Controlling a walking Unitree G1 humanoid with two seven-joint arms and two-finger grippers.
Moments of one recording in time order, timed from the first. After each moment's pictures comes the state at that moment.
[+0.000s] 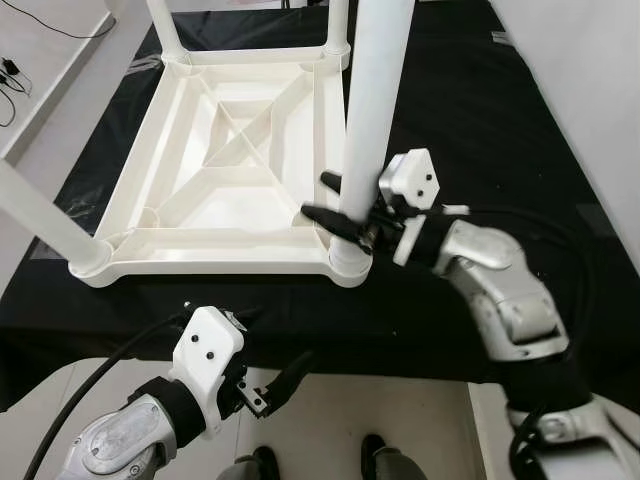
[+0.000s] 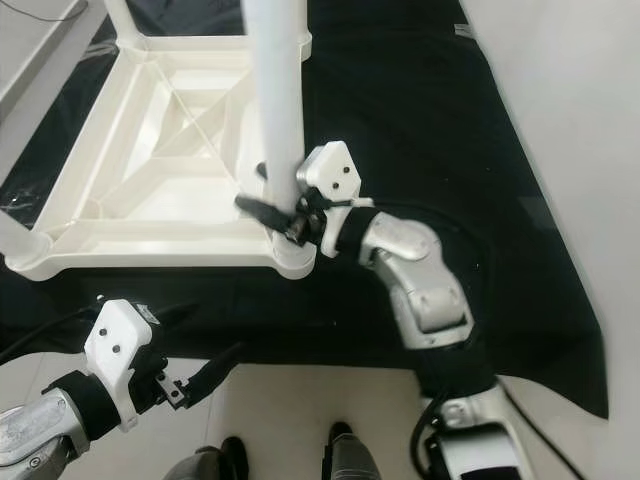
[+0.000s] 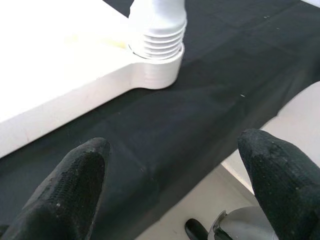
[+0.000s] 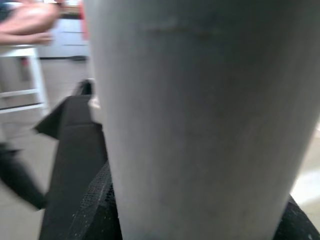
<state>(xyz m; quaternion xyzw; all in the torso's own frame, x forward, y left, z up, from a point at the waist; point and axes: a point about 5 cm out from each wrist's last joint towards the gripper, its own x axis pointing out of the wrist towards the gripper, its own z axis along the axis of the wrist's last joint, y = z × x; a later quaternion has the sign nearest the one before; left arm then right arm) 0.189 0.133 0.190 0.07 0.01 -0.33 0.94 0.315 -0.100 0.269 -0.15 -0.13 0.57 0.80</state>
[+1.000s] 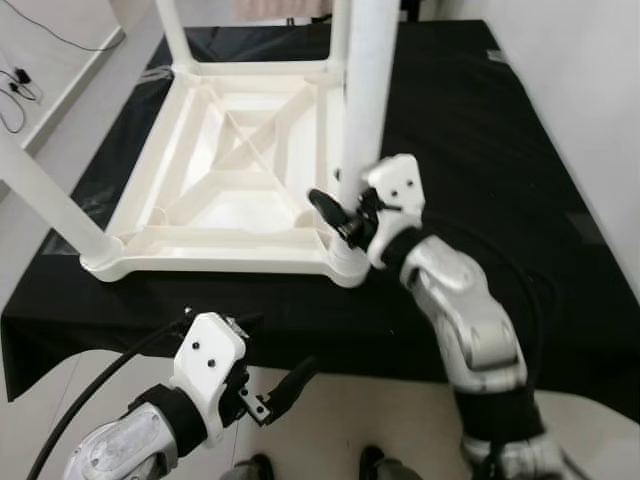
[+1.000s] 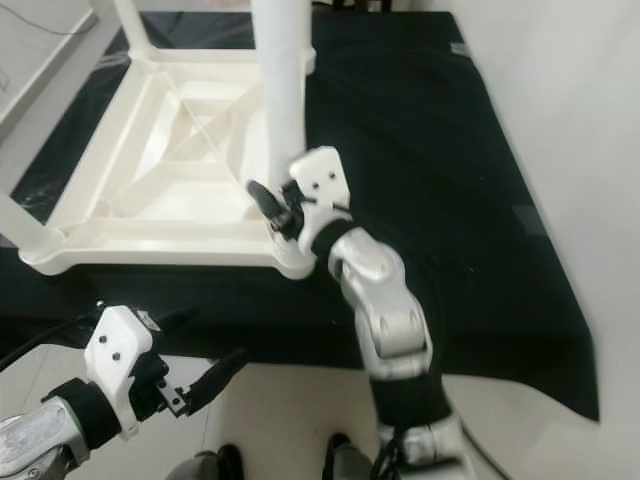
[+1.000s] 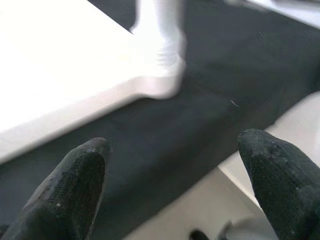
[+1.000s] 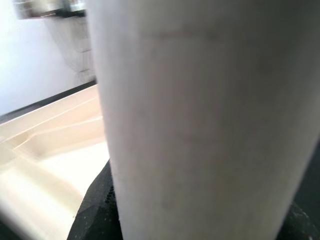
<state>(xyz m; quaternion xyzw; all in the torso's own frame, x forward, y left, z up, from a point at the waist) 0.191 0.138 0.198 0.06 -0.01 -0.31 0.95 0.300 -0.080 0.233 -0.05 -0.09 0.20 0.97</state>
